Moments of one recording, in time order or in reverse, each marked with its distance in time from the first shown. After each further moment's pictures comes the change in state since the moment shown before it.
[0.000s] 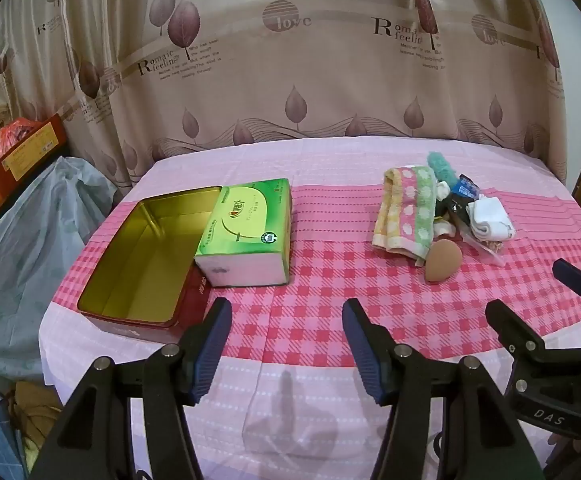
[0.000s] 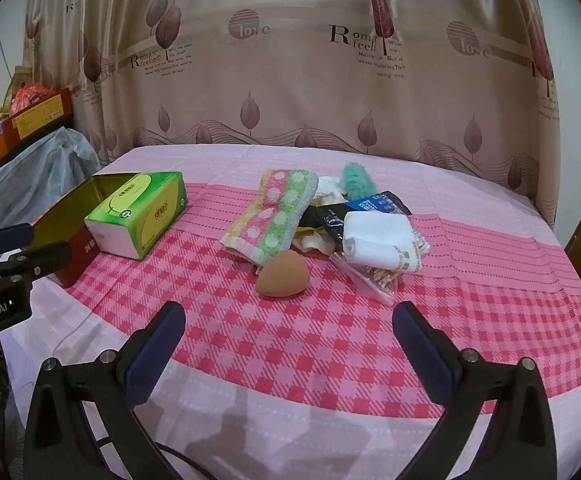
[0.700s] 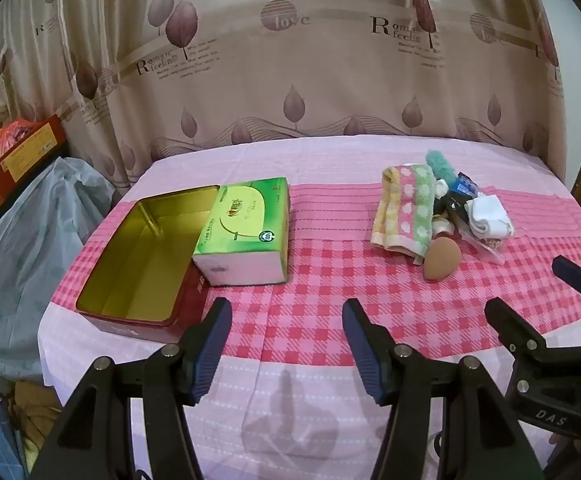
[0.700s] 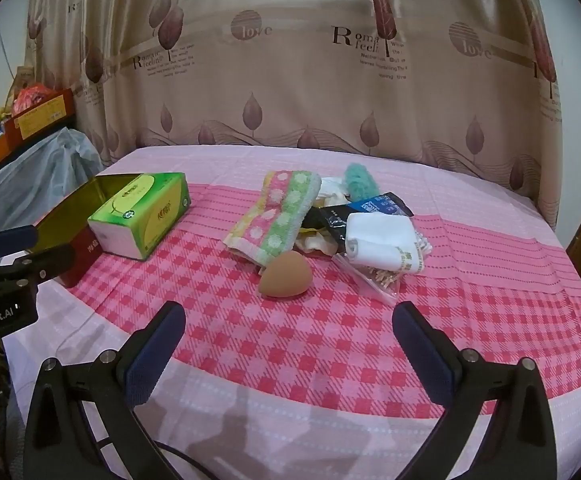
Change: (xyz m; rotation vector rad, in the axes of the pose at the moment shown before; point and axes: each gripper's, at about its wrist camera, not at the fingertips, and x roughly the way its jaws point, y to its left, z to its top) left arm 0.000 -0.002 0.000 0.000 0.010 -0.006; right arm 0.001 0.000 0.000 0.002 -0.002 -0.001
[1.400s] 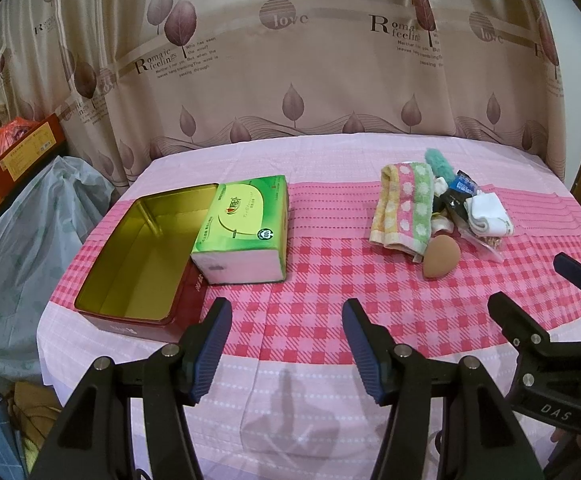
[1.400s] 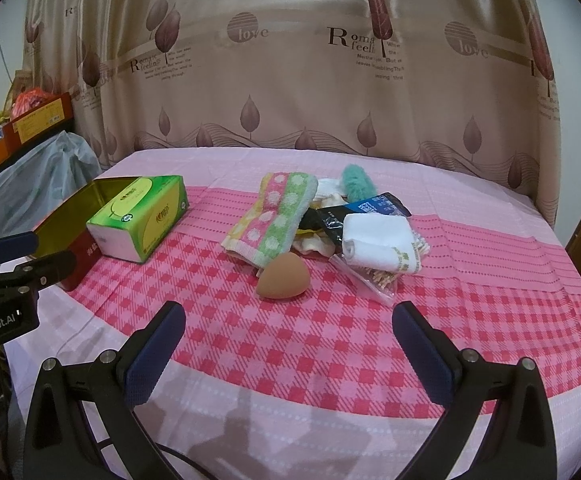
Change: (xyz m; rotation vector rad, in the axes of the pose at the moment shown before) left arm 0.001 -0.003 -0.001 0.003 0.005 -0.005; right arm -0.004 -0.001 0.003 0.010 -0.006 -0.001
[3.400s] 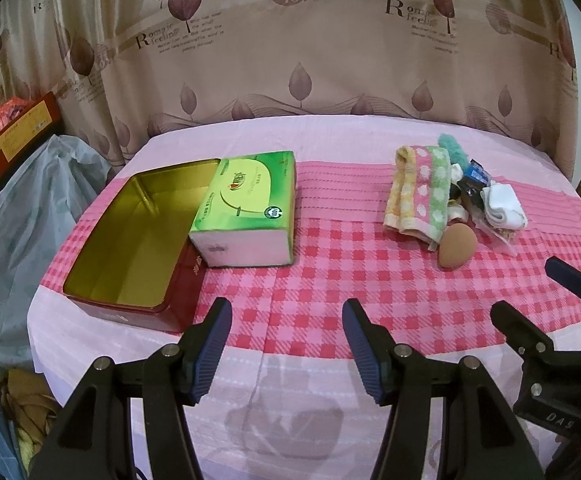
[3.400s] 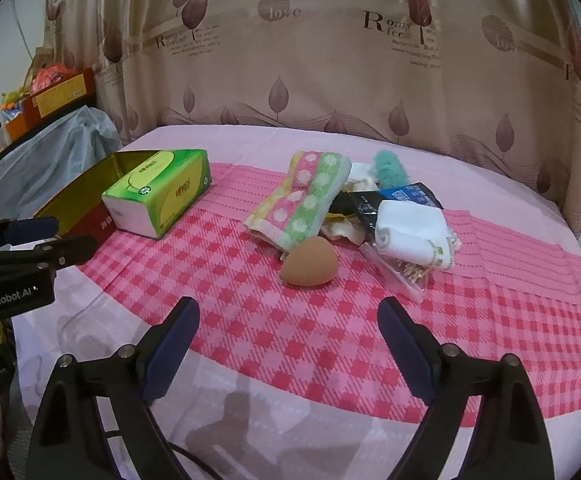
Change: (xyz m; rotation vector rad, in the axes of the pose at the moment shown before) left arm 0.027 0.014 -0.004 -0.031 0.072 -0.013; right arm 0.022 0.009 -0.008 -0.069 0.062 0.079
